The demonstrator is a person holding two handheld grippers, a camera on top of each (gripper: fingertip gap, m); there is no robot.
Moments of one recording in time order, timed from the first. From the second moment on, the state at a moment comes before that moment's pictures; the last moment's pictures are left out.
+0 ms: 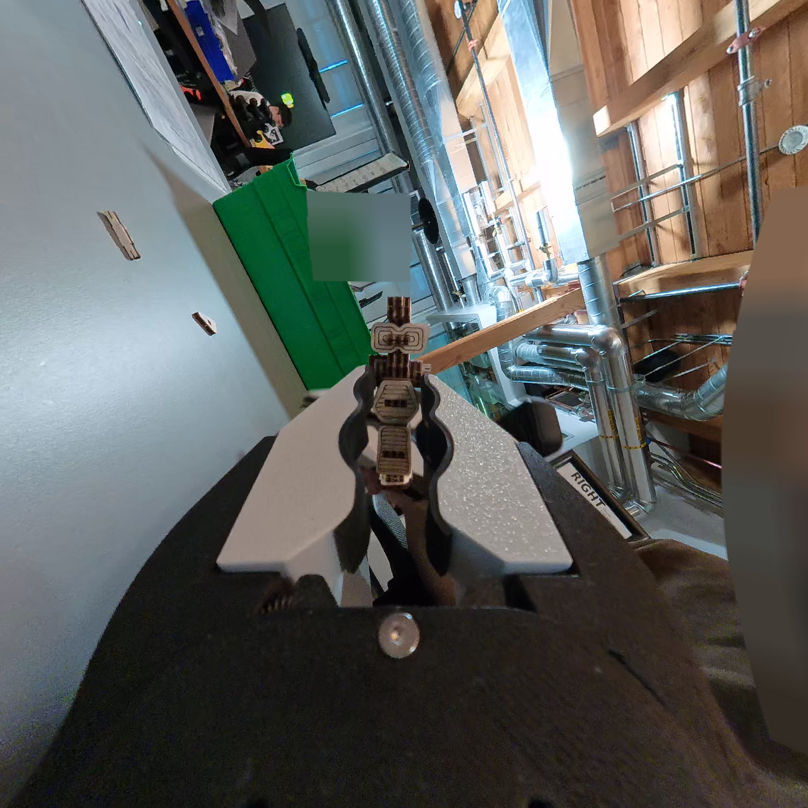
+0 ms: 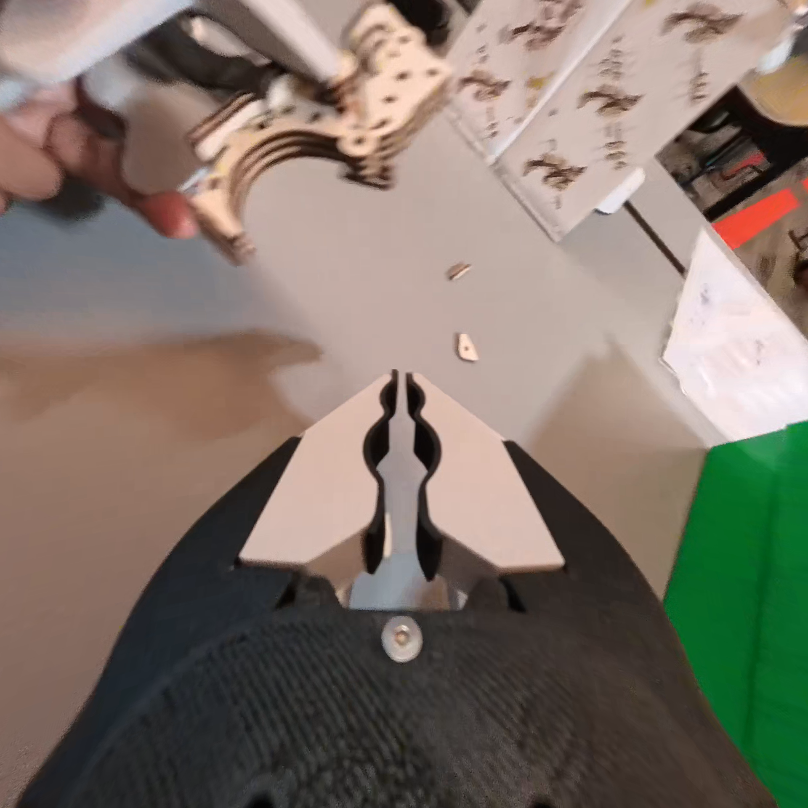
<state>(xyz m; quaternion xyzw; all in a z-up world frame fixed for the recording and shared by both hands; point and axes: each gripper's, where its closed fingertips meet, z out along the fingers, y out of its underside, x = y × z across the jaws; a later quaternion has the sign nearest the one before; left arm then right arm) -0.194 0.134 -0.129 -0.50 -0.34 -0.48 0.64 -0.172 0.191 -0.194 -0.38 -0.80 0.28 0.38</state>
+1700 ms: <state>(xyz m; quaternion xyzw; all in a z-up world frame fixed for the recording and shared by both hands) -0.196 0.154 -0.134 -0.51 -0.35 -0.50 0.61 -0.242 0.235 -0.212 -0.49 -0.75 0.37 0.24</state>
